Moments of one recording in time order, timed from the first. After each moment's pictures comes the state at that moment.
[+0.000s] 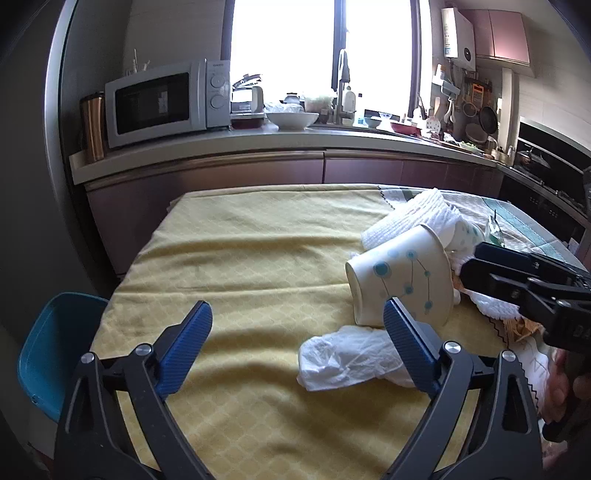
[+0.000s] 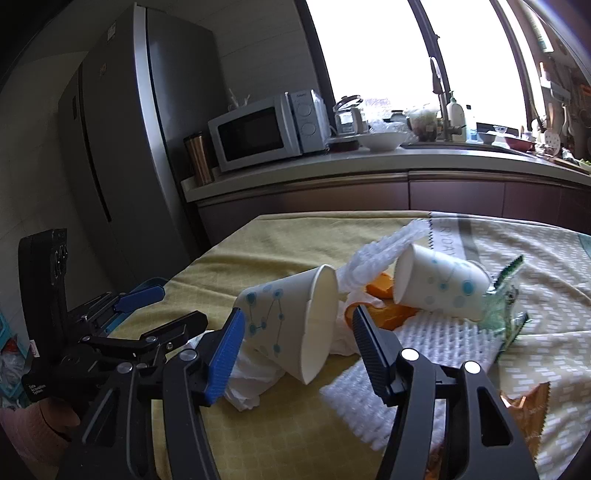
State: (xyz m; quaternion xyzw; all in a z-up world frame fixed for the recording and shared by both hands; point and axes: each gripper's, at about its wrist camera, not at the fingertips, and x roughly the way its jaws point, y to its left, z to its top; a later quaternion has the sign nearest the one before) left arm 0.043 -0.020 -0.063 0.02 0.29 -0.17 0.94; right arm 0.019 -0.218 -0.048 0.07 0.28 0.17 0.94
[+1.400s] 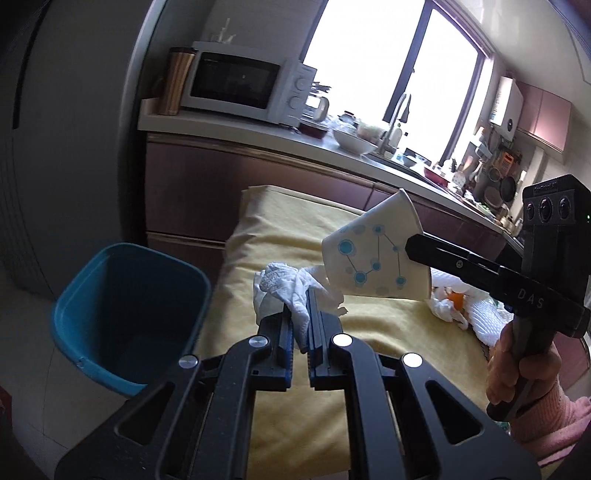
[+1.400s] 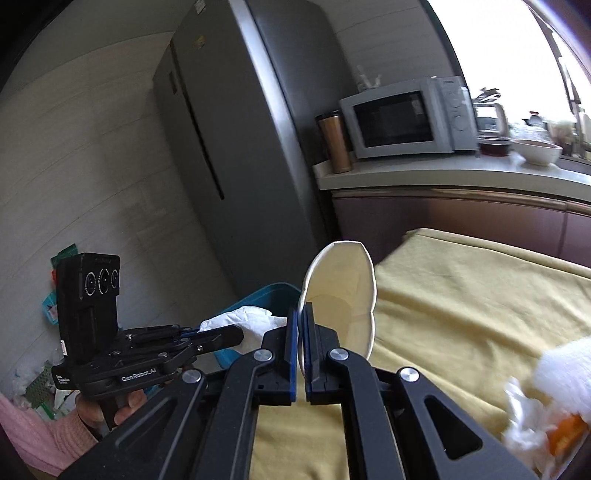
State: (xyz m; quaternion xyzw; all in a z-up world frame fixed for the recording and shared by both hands) left arm 0.021 0.145 -0.029 -0.12 0.29 -0.12 0.94; right arm 0.082 -0.073 -0.006 0.06 0.28 0.41 0.87
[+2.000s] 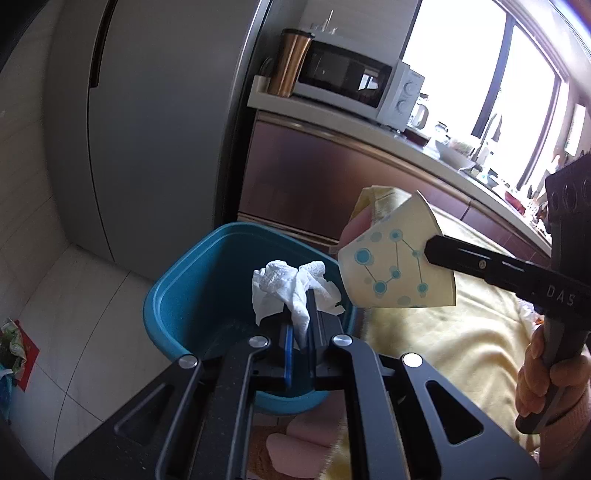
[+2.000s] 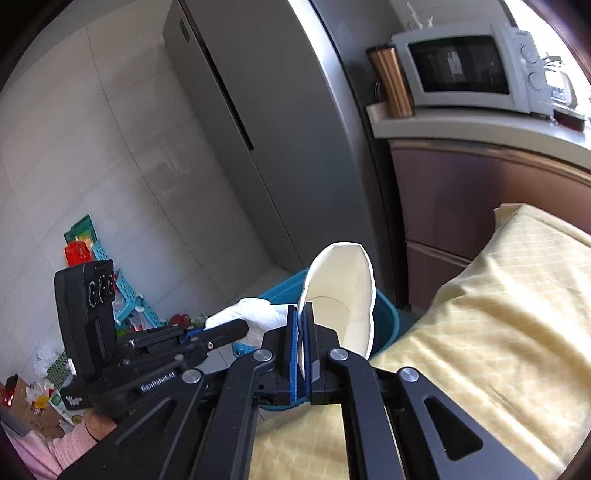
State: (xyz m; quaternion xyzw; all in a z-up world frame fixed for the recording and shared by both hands) left arm 0.043 0.252 -0.079 -0.15 0.33 0.02 0.93; right arm 0.141 0.067 -0.039 0.02 0.36 0.46 0.81
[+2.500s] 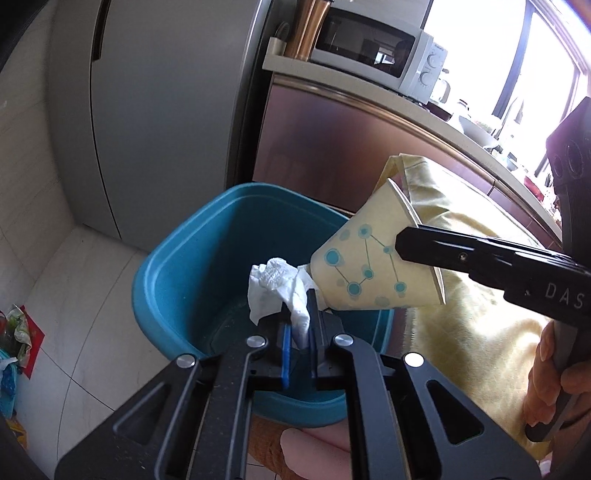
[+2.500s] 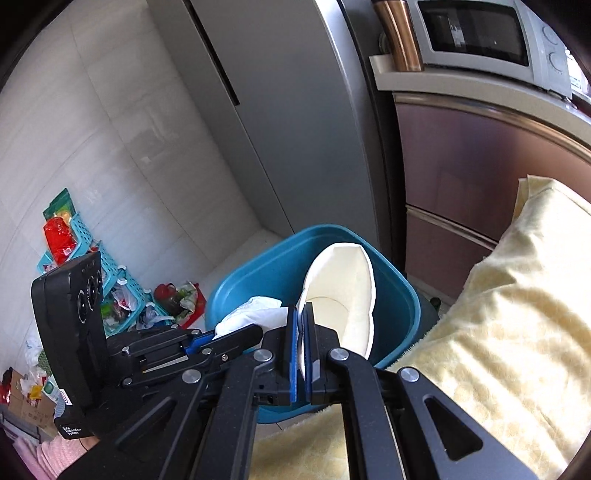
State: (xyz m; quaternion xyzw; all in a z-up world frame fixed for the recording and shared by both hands) left arm 0.072 0.259 -0.125 -0.15 0.38 0.04 0.91; right arm 0.156 0.115 -0.078 -0.02 0.43 0.44 0.79
